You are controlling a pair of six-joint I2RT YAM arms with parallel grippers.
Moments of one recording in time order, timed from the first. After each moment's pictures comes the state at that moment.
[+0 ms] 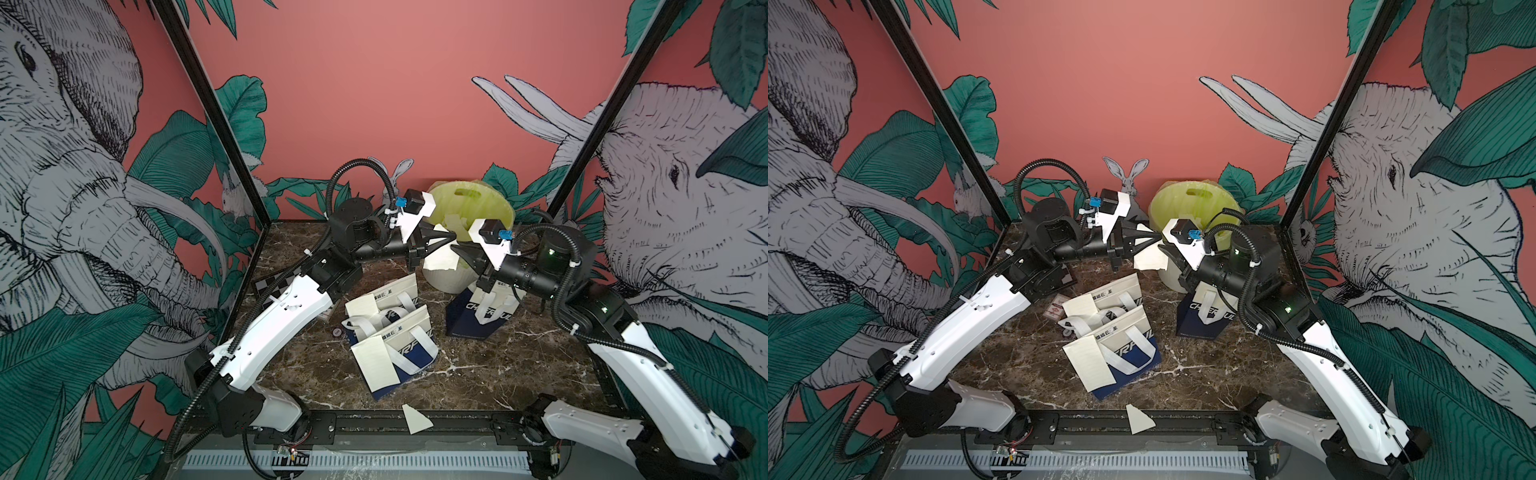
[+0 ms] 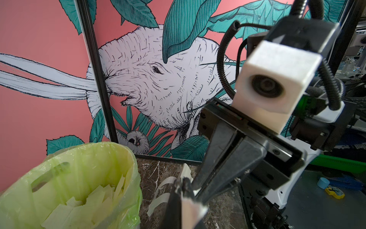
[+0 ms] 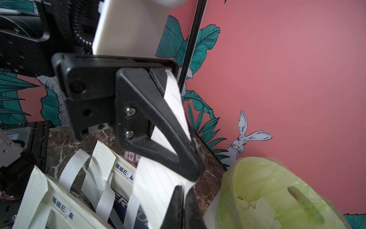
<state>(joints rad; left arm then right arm) -0.75 1.41 1.55 -0.07 0.73 -0.01 0.65 1.07 1.43 -0.51 -0.31 -0.36</state>
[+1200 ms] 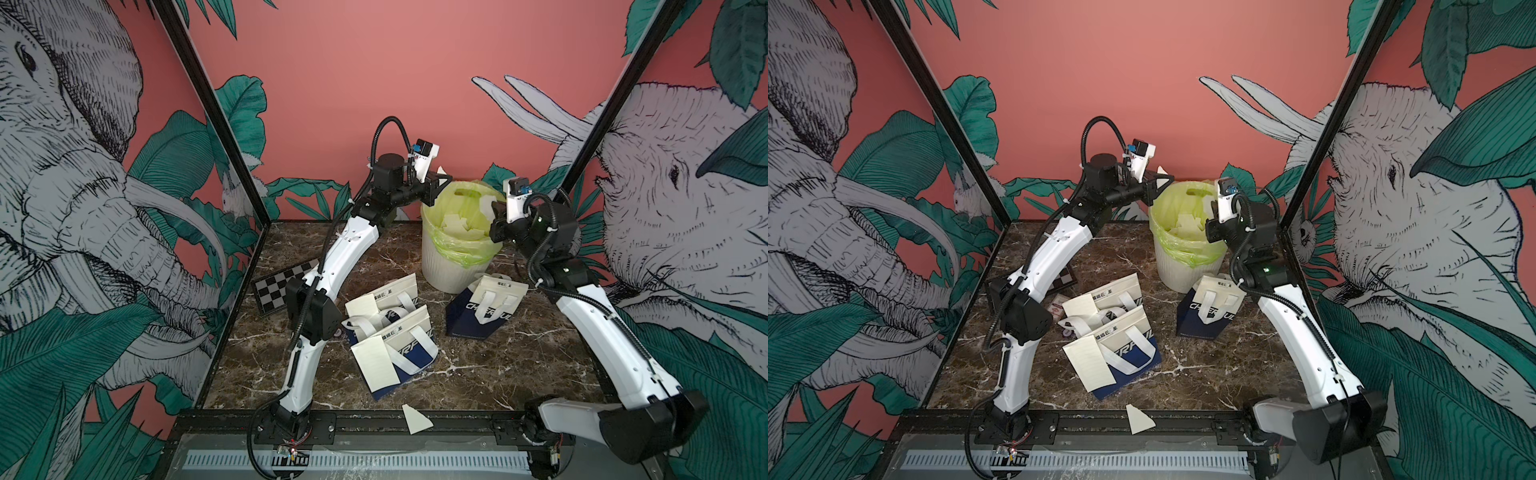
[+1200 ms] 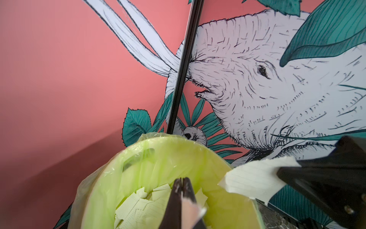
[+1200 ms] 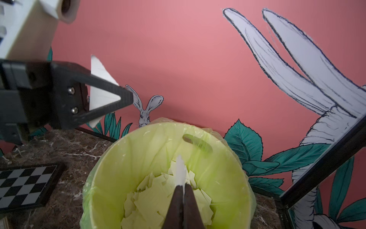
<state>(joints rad) -0.58 2.21 2.41 -0.22 0.56 -0.18 0.28 1.30 1.36 -0.15 -0.03 -0.10</state>
